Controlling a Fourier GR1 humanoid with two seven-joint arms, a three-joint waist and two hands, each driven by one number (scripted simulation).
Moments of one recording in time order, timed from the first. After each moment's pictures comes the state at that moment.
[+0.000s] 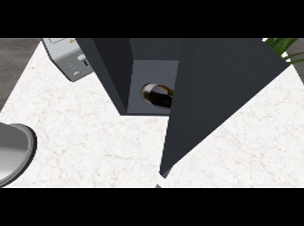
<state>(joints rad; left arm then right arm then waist) 0.51 0.80 -0.16 -2.14 0.92 0.21 -0.59 -0.25 -0.13 0.88 -2.39 0.11 -0.27 0.74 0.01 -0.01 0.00</state>
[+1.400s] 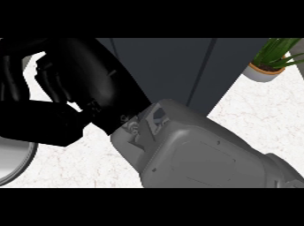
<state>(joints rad) 0.36 0.69 -0.15 -2.07 0.89 0.23 -0.48 -1.16 -0.01 0.51 -1.50 -0.19 -0.39 0.53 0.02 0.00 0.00</state>
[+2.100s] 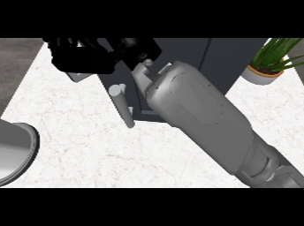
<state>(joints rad) 0.34 0.66 -0.12 -2.10 0.85 0.23 -0.40 -1.21 0.00 0.36 -1.15 -0.23 -0.18 0.25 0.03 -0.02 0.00</state>
